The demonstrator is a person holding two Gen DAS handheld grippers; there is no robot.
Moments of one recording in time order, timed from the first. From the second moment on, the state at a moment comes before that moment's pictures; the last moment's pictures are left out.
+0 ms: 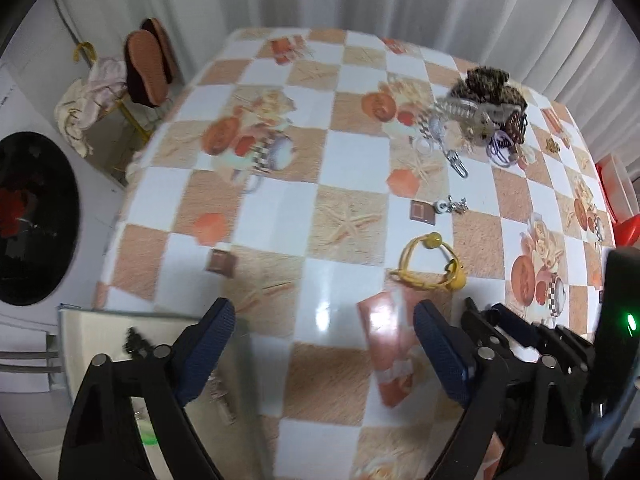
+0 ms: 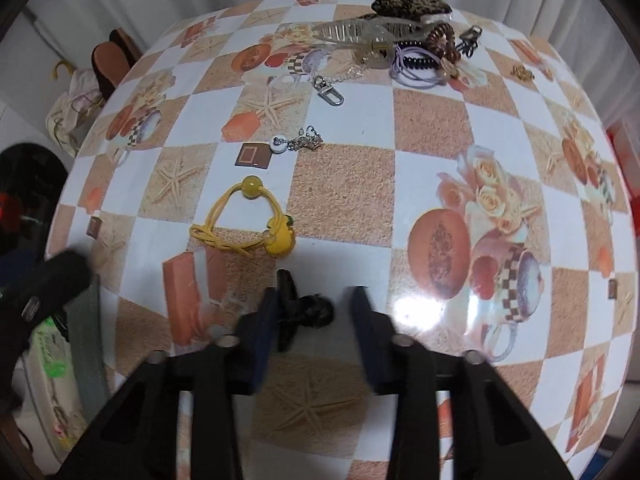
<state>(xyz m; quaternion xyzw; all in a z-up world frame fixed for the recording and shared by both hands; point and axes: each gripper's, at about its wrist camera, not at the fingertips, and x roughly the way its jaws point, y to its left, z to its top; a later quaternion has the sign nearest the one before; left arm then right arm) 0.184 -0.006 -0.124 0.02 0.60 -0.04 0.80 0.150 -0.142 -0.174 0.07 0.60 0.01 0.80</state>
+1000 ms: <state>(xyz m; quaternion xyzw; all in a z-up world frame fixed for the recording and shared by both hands) 0.212 -0.109 -0.177 0.09 0.60 -0.14 0.78 0.138 -0.194 -0.174 0.13 0.59 0.01 0.80</state>
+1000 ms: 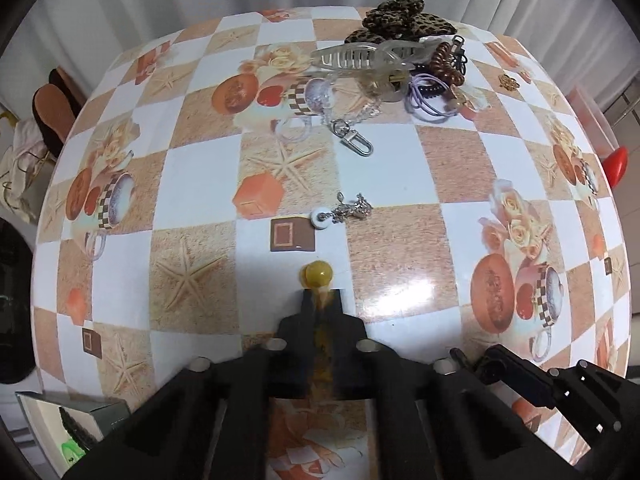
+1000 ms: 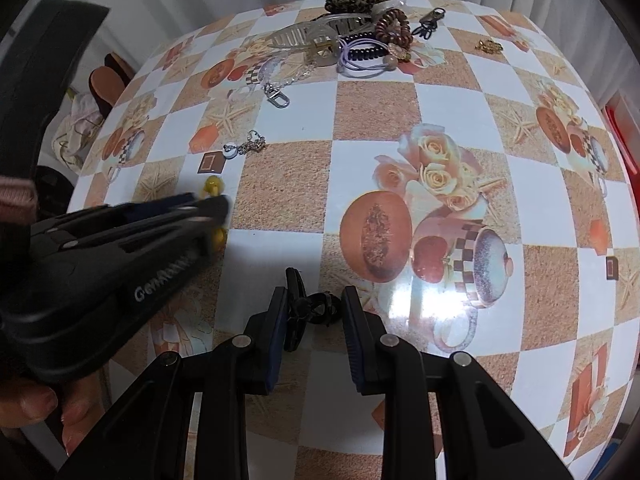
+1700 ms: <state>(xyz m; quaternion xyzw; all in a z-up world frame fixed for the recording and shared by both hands) 0.151 -0.083 -0.126 0.03 0.60 -0.15 0.78 0.104 -0.238 -0.159 0.20 0.61 0.03 0.77</state>
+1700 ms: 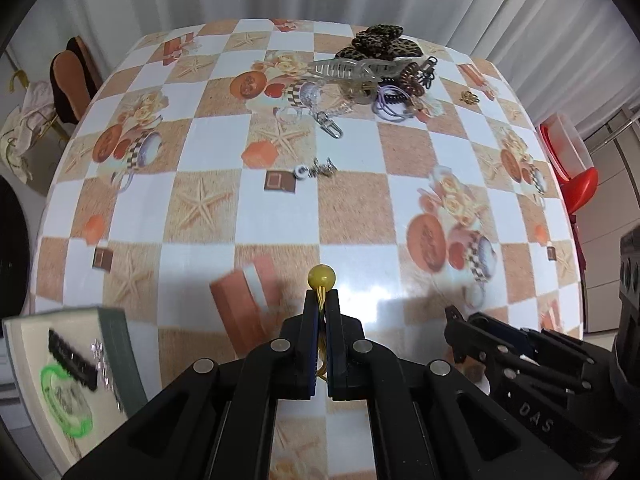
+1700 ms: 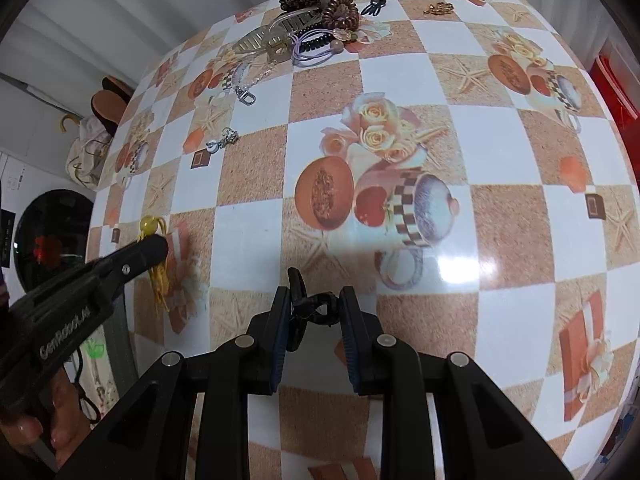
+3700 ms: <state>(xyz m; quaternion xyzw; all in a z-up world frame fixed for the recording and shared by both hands) 0.031 0.178 -0.125 -0.03 0.64 0.00 0.77 0.059 0.005 -0.109 0.12 0.65 0.16 0.74</state>
